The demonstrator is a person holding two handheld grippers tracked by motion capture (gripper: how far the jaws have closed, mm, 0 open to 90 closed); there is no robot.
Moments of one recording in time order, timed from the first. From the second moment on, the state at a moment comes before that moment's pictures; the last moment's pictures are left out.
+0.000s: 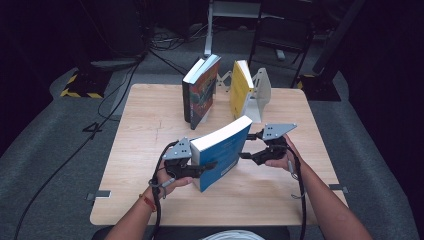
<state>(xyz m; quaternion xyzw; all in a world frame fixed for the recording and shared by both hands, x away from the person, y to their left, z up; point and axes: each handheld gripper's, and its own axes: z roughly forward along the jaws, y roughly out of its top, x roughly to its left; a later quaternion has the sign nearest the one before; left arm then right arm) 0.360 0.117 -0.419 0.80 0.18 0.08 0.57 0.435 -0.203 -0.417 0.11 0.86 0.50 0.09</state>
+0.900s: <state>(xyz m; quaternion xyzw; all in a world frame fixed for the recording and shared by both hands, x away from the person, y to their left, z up) 0.382 0.110 -0.406 0.79 0.15 0.05 0.59 0.418 -0.214 -0.371 0.04 0.84 0.54 0.08</state>
